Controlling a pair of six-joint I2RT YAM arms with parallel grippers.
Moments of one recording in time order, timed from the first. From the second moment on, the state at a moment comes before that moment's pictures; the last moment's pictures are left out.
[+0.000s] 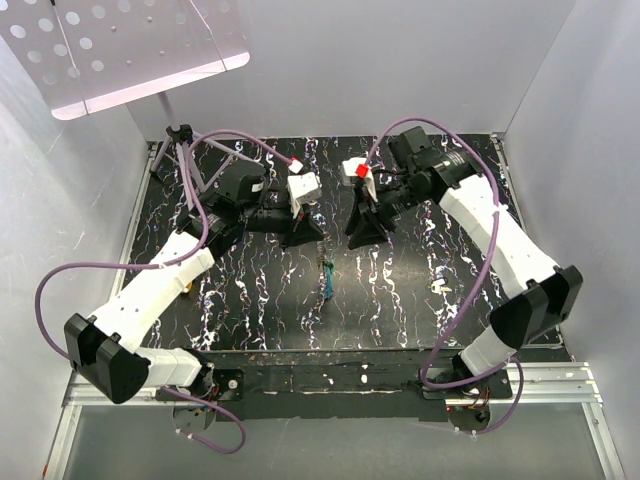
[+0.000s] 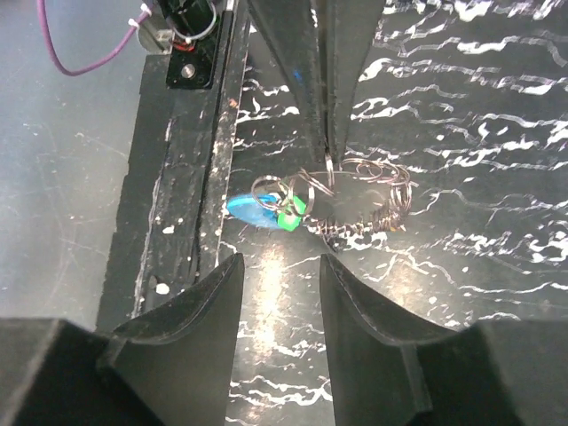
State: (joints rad) left arm -0.58 1.27 1.23 -0.45 0.75 0.24; right arm 0.55 1.62 1.77 -1.27 -1.01 -0.81
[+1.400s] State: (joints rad) left arm -0.62 1.35 1.38 -0.75 0.67 0.33; right arm 0.61 1.67 1.68 -1.02 -1.21 -0.86
